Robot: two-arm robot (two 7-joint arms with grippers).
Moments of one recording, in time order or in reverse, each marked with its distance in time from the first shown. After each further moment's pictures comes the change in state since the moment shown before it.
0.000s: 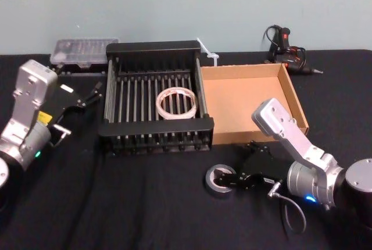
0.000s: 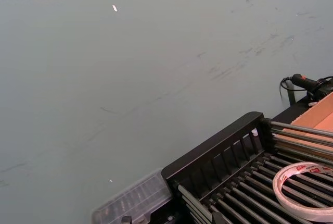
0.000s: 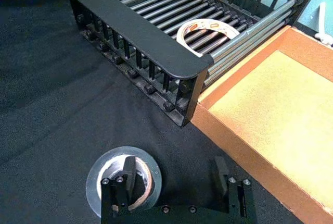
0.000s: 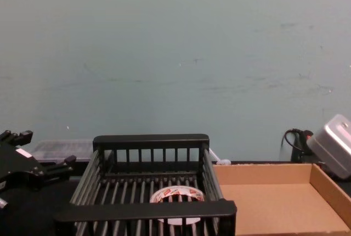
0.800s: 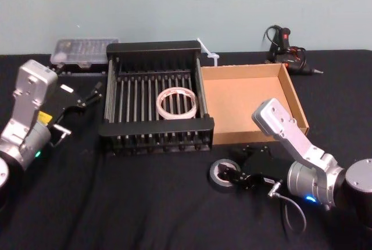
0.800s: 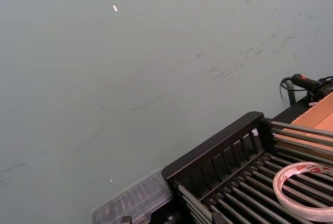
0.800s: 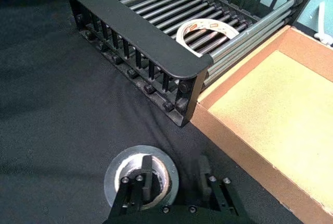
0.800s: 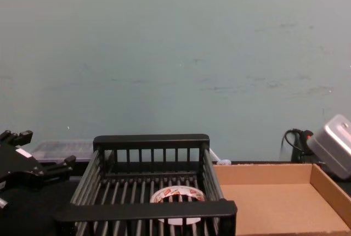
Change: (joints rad) left arm 0.000 0.000 0.000 0.000 0.000 0.000 0.000; right arm 0.000 0.000 0.000 0.000 0.000 0.000 -0.002
